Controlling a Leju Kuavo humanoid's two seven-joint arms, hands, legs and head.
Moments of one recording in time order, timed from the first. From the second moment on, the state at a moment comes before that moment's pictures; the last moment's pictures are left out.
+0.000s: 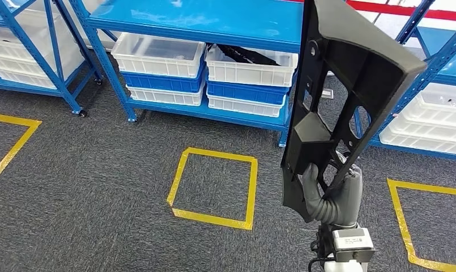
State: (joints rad) left arm -0.04 -0.09 0.52 -0.19 -0.56 0.19 -0.25; right arm 0.11 -0.10 0.33 -1.95 0.24 -0.46 -0.41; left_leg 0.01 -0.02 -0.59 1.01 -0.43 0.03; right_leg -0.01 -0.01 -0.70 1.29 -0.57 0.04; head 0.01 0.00
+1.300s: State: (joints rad) left arm -0.03 -0.09 0.53 -0.19 -0.57 0.18 -0.27; right arm 0.13 -0.10 0.32 -1.96 0.26 -0.46 -0.42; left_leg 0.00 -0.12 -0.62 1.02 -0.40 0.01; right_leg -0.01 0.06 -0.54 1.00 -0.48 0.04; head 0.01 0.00
